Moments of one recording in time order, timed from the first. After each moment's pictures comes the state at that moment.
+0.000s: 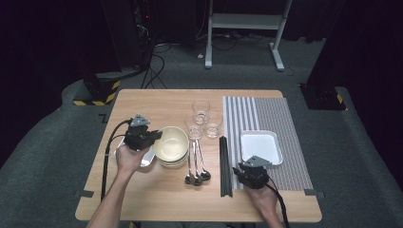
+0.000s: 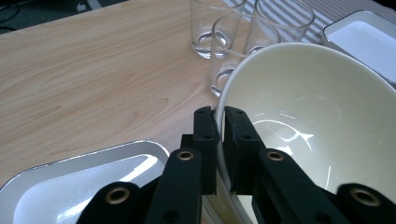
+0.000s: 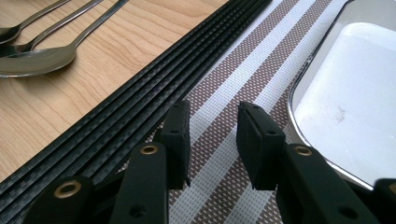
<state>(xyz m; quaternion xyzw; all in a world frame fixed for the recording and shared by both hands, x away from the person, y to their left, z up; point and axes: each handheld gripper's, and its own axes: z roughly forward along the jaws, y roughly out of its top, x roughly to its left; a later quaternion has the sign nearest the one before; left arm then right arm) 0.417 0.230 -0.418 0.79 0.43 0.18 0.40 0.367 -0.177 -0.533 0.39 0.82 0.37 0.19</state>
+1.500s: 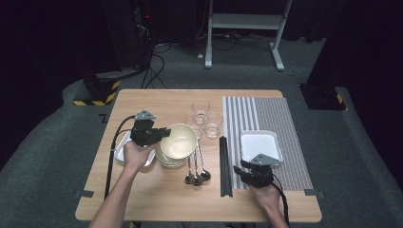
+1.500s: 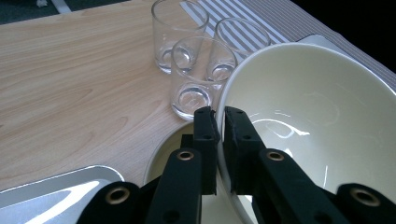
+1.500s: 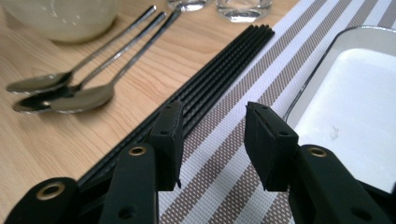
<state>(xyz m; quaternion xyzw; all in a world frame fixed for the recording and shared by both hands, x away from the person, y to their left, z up) 0.425 0.211 -0.405 0.78 0.42 0.13 0.43 0.364 -0.189 -0.513 0.39 0.80 0.44 0.16</state>
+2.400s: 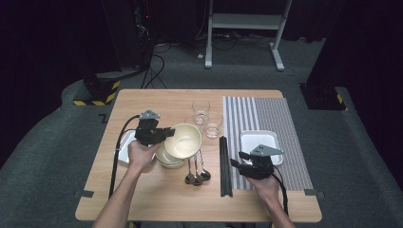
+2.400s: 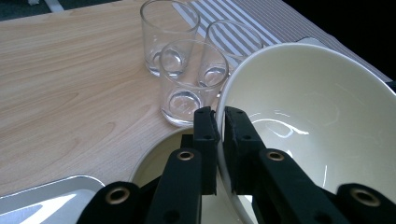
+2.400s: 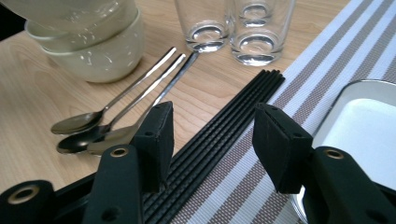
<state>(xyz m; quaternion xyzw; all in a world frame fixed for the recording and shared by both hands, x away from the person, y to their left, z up) 0.429 0.199 -0.407 0.78 0.43 0.13 0.44 0.377 -0.184 -0.482 0.37 0.79 0.47 0.14</state>
